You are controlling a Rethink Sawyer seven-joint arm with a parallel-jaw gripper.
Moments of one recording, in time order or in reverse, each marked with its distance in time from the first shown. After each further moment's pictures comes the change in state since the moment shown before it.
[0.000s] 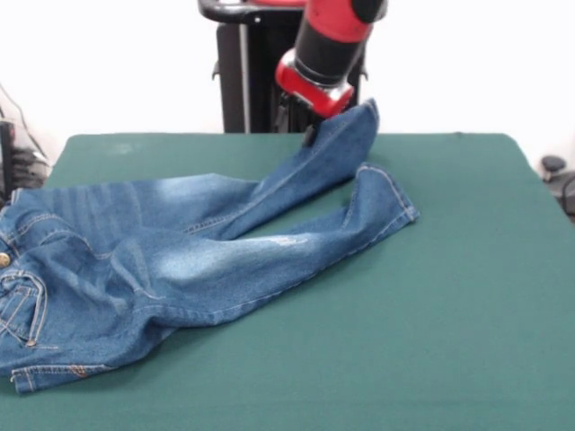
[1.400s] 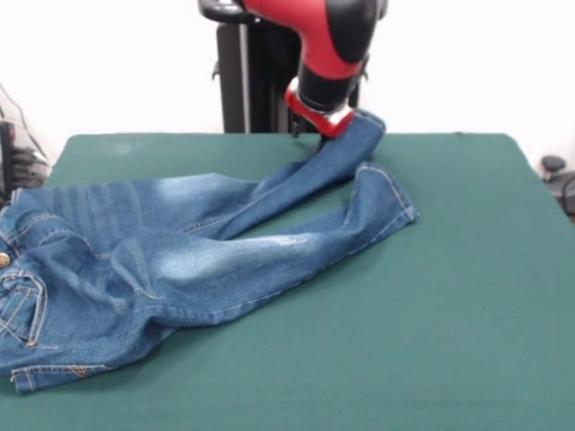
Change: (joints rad) arm -0.142 0.121 0.131 0.077 0.062 -0.092 0.000
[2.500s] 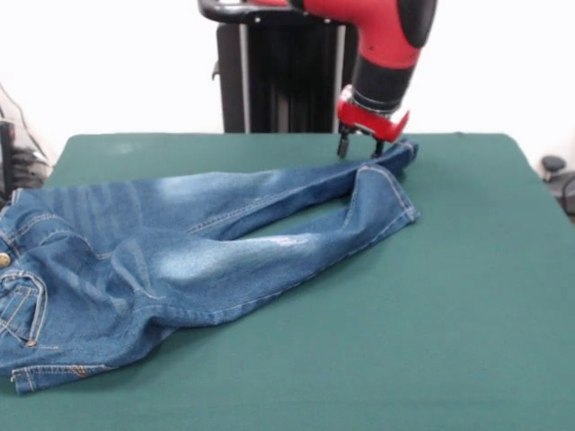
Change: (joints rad) arm 0.101 -0.065 0.101 0.041 -0.008 -0.201 0.000
